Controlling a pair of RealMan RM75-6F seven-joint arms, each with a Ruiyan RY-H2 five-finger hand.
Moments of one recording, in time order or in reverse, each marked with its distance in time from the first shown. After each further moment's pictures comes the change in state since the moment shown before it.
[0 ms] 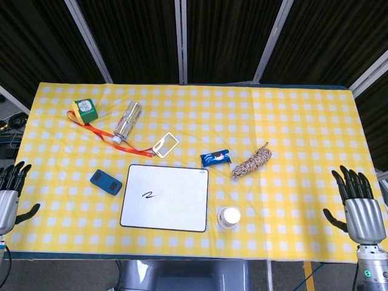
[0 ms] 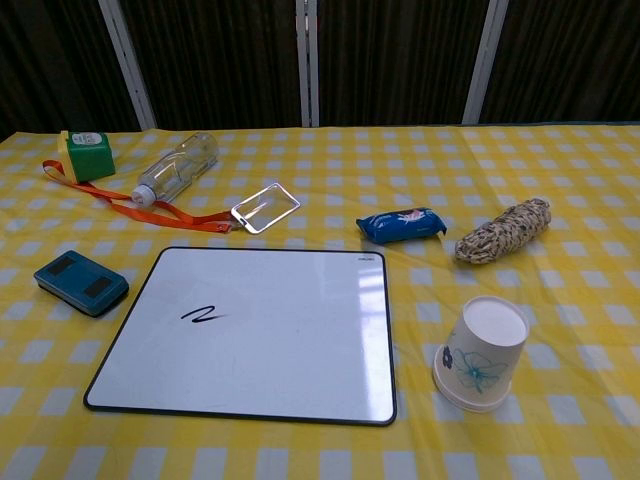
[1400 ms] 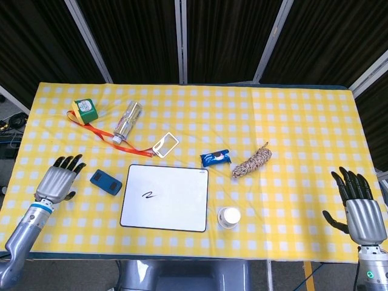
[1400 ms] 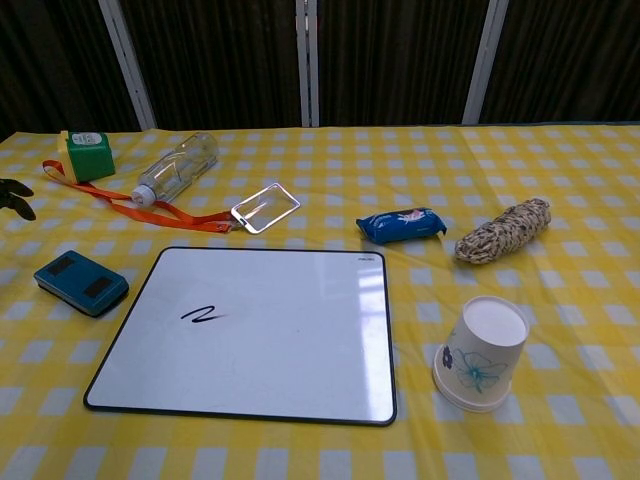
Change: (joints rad) left arm -0.334 -0.149 -0.026 0.196 -0.121 -0.501 0.272; right arm -0.001 0.035 -0.008 -0.034 0.006 -0.023 0.049
